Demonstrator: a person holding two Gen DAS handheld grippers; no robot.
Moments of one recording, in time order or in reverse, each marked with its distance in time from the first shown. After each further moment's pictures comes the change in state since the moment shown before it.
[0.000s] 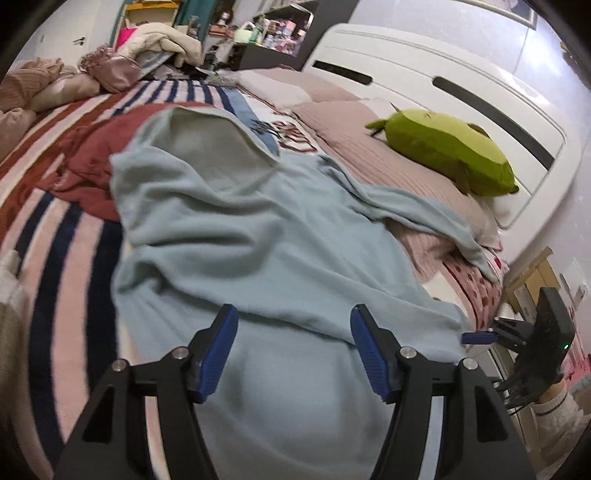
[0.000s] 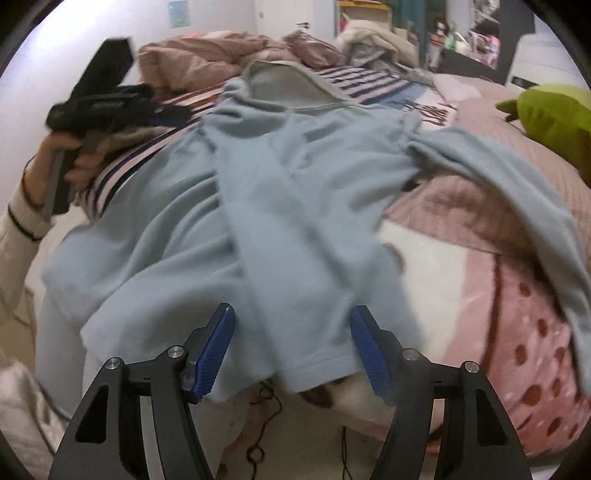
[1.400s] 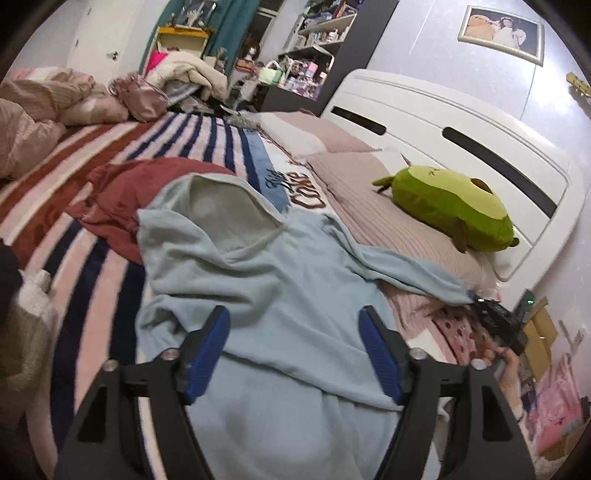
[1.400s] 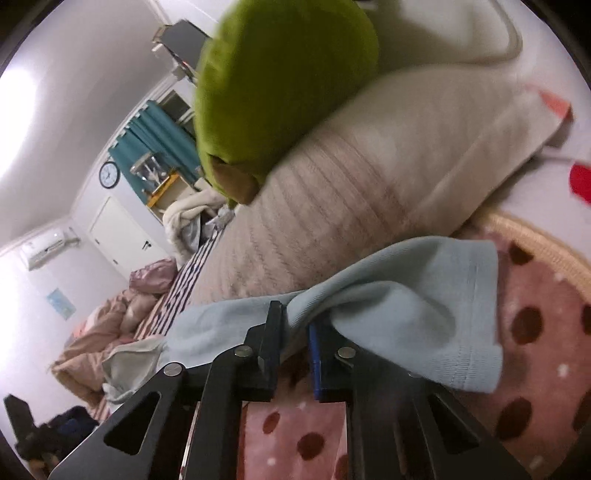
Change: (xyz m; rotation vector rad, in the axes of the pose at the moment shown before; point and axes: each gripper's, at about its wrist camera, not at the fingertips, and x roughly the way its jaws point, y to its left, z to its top) left arm -0.046 -0.014 0.023 -0.085 -0.192 0.086; right arm -0.066 -0.231 -0.068 0.939 -0.663 -0.184
